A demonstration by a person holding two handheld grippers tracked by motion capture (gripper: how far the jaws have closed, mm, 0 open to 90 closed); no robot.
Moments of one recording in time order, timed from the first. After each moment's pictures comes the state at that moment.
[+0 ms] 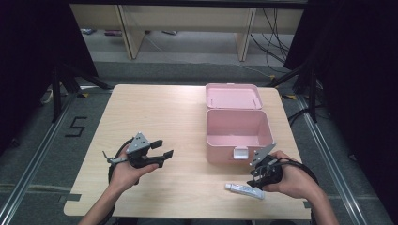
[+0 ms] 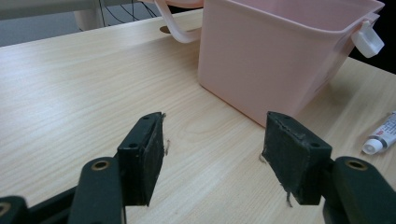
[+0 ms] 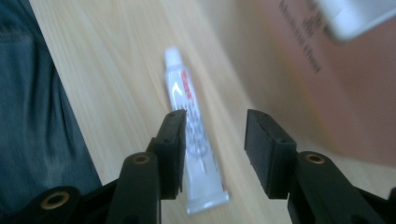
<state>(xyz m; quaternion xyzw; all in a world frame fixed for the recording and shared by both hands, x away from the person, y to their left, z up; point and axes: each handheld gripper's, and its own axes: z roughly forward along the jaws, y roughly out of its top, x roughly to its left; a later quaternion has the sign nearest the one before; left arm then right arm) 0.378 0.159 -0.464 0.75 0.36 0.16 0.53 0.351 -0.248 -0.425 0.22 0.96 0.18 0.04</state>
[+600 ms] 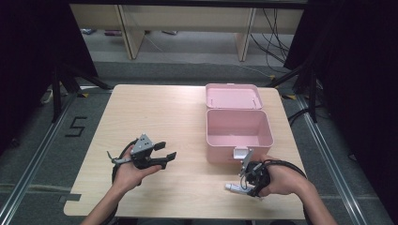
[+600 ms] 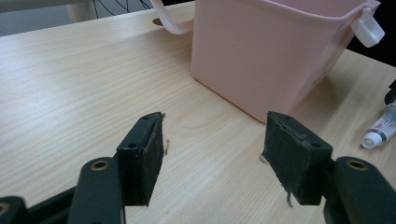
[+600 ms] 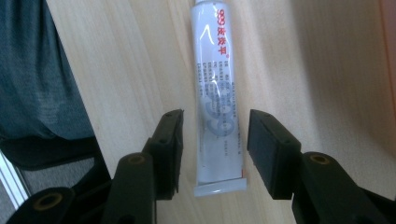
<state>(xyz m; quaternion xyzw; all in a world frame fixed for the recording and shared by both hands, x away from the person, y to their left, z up) 0.379 0.151 -0.469 0.76 0.35 0.16 0.52 0.360 -0.224 -0.452 0.16 0.99 0.04 -0.01</state>
